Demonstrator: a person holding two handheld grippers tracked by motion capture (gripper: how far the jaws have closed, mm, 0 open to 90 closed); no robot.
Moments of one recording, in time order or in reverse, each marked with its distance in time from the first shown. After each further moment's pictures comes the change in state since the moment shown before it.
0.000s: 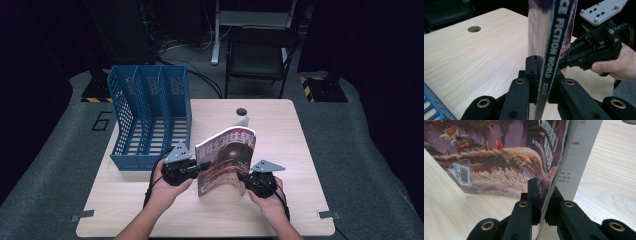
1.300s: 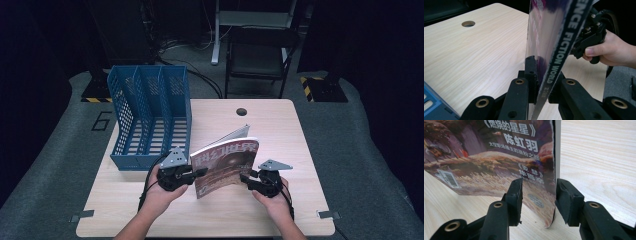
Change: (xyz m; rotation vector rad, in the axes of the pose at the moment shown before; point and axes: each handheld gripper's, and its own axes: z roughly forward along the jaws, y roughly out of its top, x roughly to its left) left arm -0.002 -0.010 -0.012 0.020 -0.040 0.017; right arm -0.021 -0.010 -0.003 0.004 0.014 0.085
